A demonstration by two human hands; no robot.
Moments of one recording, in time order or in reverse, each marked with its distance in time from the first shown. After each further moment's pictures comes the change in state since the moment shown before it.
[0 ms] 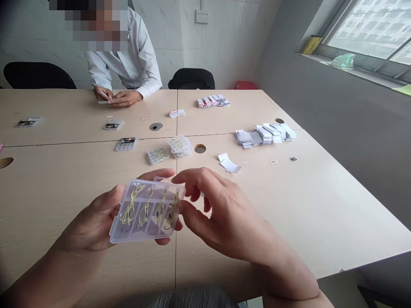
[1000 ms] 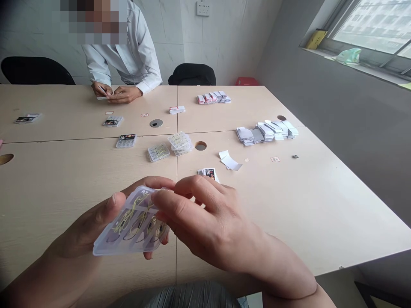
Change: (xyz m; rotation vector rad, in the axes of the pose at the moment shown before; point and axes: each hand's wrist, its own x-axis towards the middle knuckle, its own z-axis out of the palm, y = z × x) left_hand -0.007 0.003 0.004 0.362 0.070 -0.068; right_hand -0.005 -0.007 0.013 -0.230 0.112 -0.269
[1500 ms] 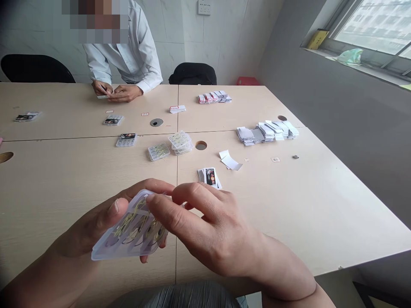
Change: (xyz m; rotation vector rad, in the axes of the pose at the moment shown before) left_hand -0.004 0.000 0.014 0.162 0.173 -0.007; right_hand -0.006 -0.003 0.001 -0.021 0.002 -0.026
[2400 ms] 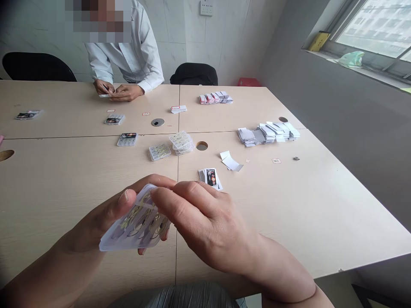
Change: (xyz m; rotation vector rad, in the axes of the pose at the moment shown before) left_hand 0.010 -0.006 -0.013 -0.034 -0.096 0.022; right_hand 0.008 0.004 0.004 0.064 -0.047 -0.048
